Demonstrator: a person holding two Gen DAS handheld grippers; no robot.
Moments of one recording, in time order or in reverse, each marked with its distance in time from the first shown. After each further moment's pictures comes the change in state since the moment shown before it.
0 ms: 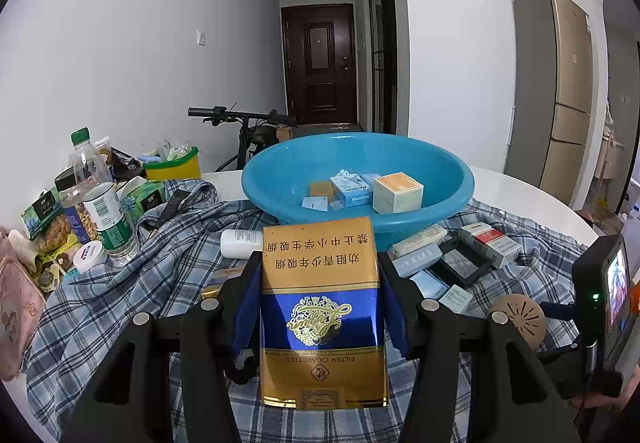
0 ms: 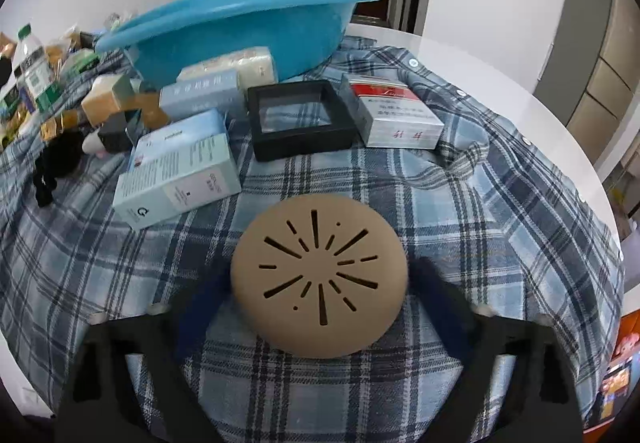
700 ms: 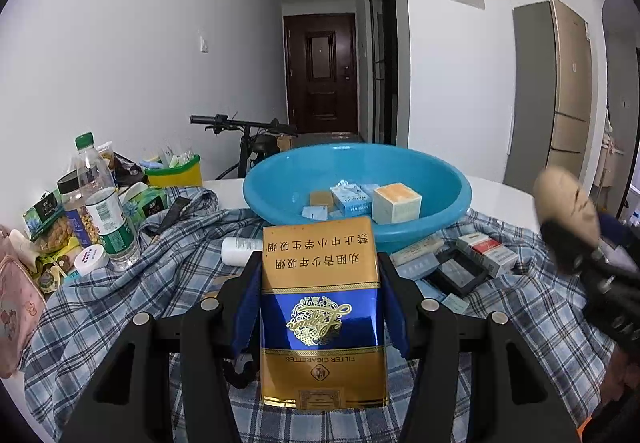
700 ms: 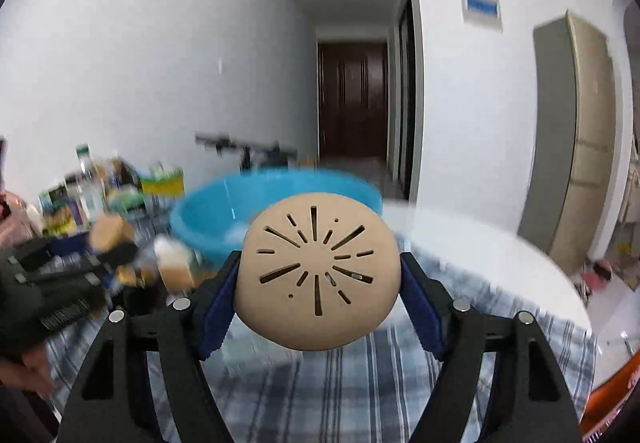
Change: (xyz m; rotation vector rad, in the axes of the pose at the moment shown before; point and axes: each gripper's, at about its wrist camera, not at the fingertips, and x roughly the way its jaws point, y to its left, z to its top) left arm -0.010 0.003 0.001 -0.017 -0.049 -0.003; right arm -0.131 0.032 0.030 -0.001 -0.614 0.009
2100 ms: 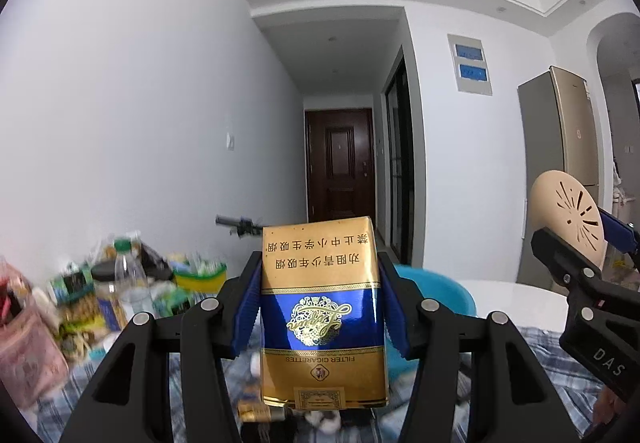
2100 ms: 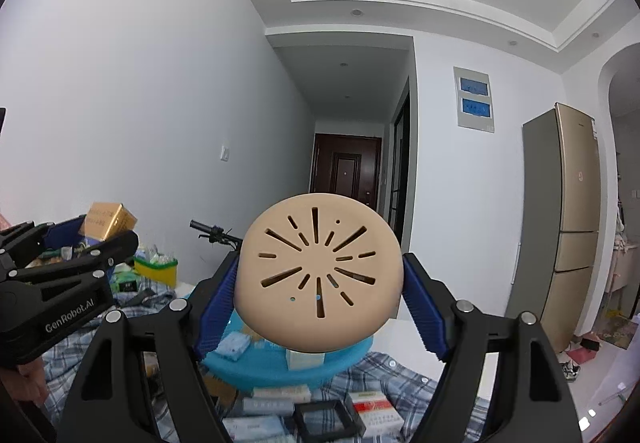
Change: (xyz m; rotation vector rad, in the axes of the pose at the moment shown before) left arm -0.054 0.011 0.064 -0.007 -0.377 0.074; right arm -0.029 0.039 0.057 -0.085 -0.324 -0.055
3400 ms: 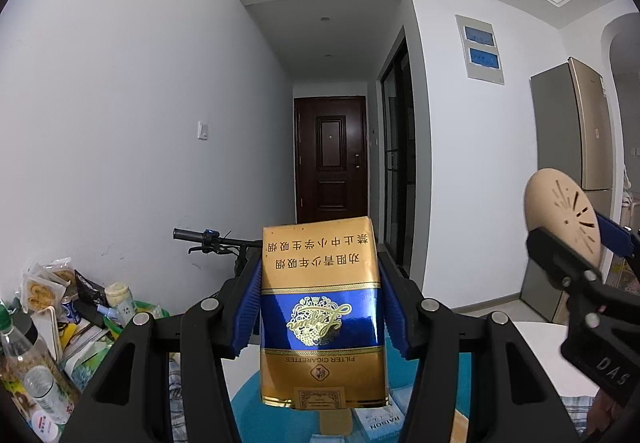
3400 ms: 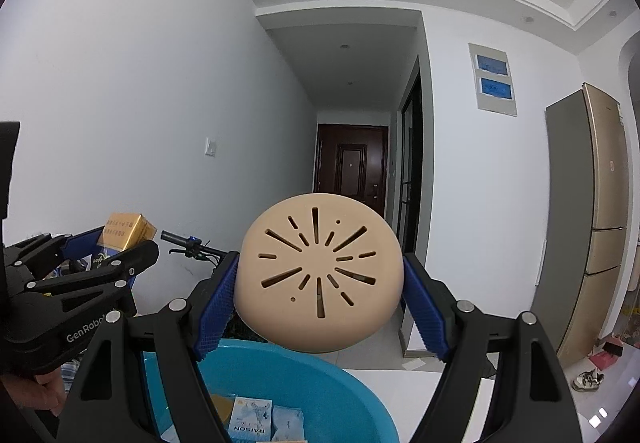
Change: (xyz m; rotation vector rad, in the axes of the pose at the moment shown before) left arm 0.272 -0.005 0.034 -0.016 0.058 -0.041; right arm 0.221 -0.010 0.009 0.026 0.039 0.022
